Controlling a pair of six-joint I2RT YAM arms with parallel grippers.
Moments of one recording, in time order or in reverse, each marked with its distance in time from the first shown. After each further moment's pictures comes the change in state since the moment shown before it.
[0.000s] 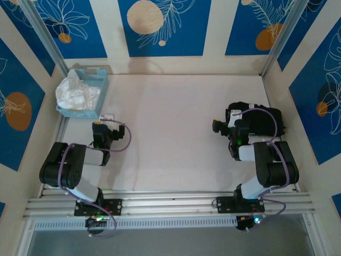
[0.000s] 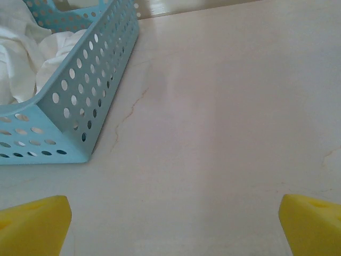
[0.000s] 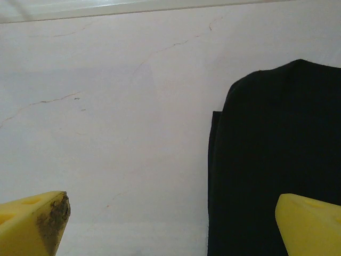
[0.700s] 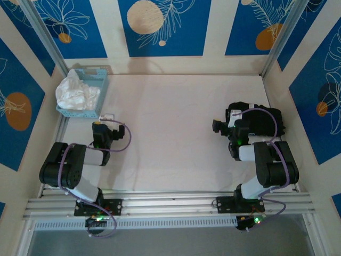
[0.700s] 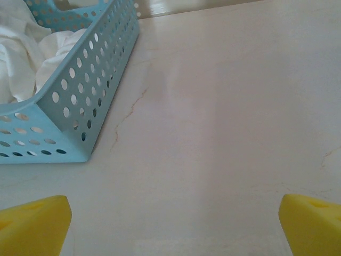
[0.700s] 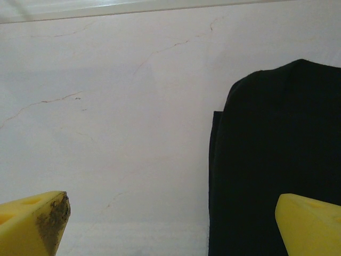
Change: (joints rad) left arm 0.008 0.000 0.001 0.000 0.001 -0.008; right arm -0.001 0.000 0.000 0.000 -0.007 0.000
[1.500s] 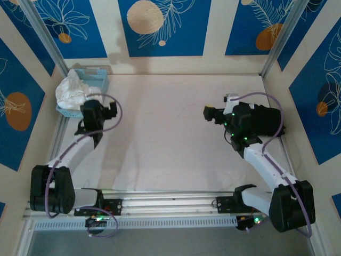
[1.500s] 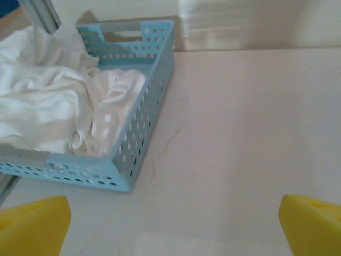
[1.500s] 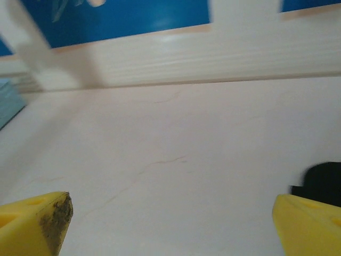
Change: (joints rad) left arm 0.018 -0.262 0.452 -0.745 -0.081 -0.145; right arm 0.208 -0.430 0.296 -0.642 -0.019 0.117
